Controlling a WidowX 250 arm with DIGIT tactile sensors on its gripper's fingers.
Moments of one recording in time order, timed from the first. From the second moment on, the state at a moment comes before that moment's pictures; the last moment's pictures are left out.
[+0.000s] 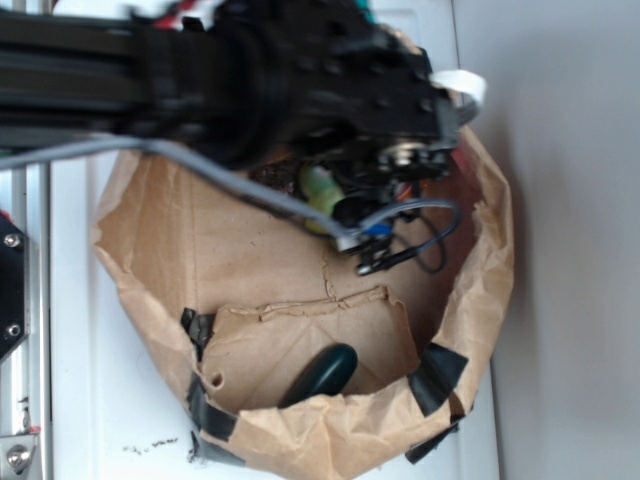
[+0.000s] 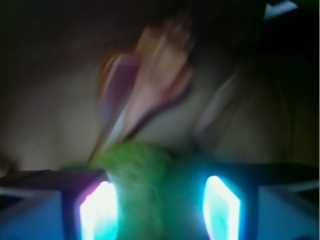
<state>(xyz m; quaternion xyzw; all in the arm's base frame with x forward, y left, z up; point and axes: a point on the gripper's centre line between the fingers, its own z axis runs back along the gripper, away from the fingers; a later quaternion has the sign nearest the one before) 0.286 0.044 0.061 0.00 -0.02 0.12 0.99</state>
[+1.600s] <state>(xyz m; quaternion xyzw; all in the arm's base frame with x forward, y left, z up) 0.286 0.050 0.132 0.02 -0.11 0.11 0.99</state>
